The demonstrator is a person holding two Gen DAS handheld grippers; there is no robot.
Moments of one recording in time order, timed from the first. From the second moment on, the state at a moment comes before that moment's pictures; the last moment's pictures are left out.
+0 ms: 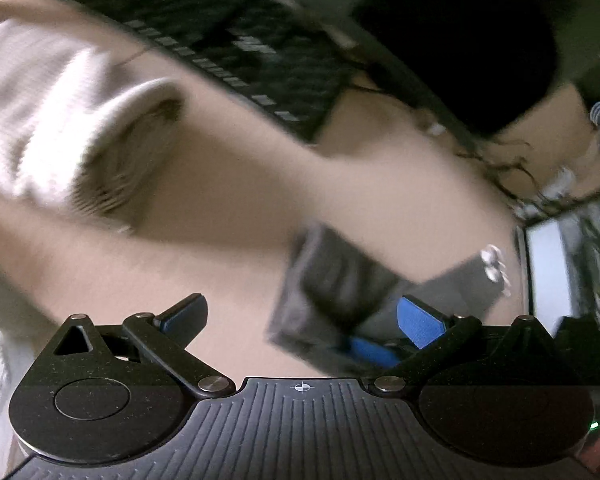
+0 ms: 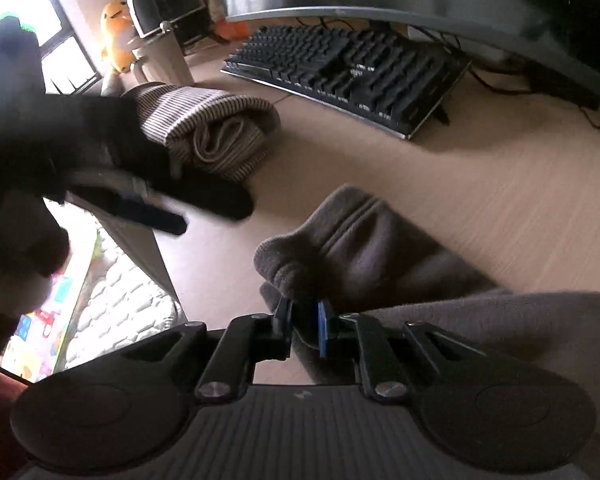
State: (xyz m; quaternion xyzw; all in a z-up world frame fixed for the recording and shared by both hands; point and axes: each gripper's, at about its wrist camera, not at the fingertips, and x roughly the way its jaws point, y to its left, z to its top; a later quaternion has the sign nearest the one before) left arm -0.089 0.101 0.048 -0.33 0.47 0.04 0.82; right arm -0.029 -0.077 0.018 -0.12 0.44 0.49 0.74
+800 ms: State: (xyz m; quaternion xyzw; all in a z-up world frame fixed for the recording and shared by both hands) left arm -0.041 0.056 0.013 -0.24 0.54 -0.07 0.80; right arm 0.049 -0.291 0.063 0.09 0.41 0.12 0.90
